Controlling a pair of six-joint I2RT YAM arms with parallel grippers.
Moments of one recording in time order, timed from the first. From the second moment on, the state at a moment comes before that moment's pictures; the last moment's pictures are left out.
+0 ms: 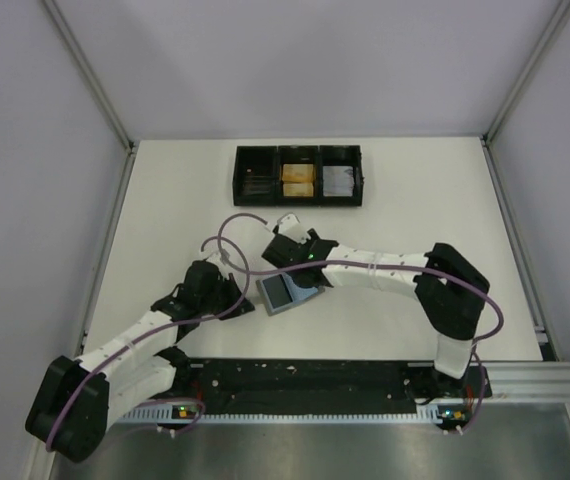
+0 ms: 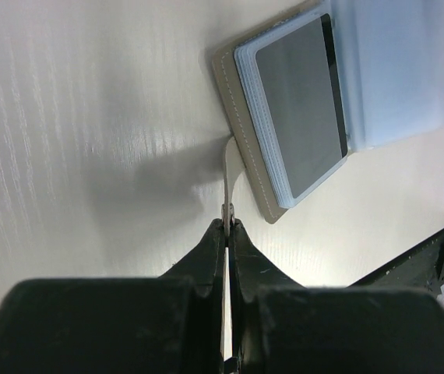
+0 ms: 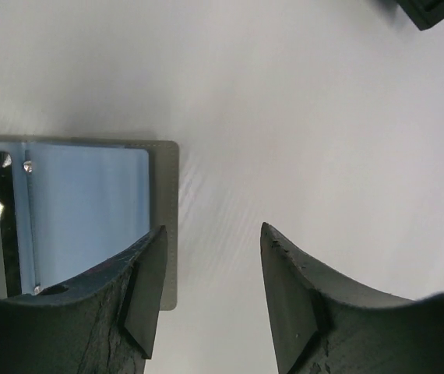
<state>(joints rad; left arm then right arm) -0.45 0.94 0.29 -0.14 0.26 -0.71 1.08 1.85 1.30 -0.61 0.71 0.32</state>
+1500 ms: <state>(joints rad) -0.47 1.15 0.55 -0.18 0.37 -0.71 0.77 1.79 0.93 0.11 -0.38 0.59</state>
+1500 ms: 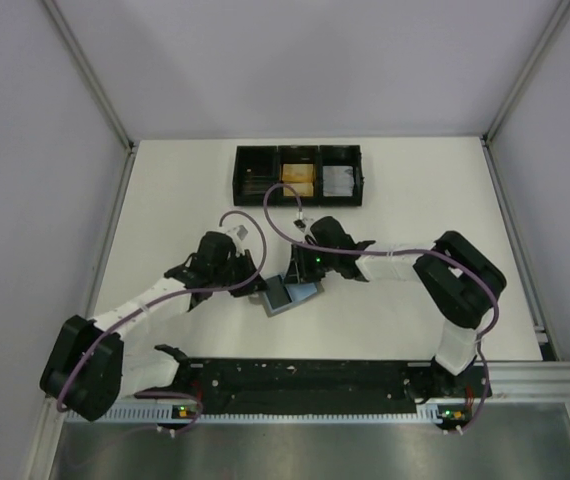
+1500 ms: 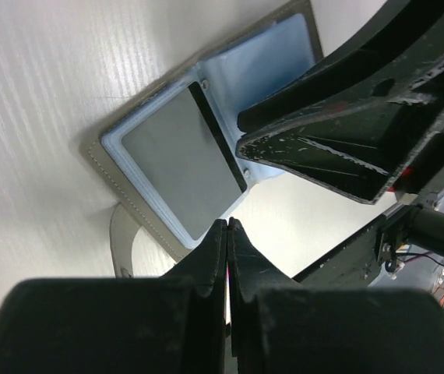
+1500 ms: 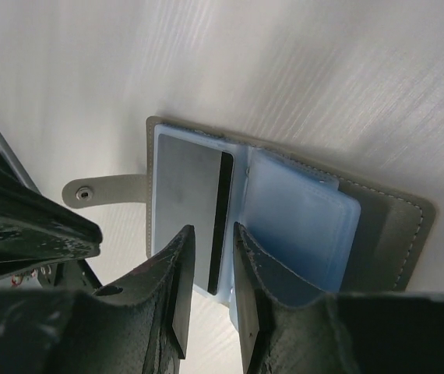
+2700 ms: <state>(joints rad) -0.51 1.35 0.48 -0.05 0.34 -0.70 0.73 1.84 0.84 0.32 -0.51 0.64</state>
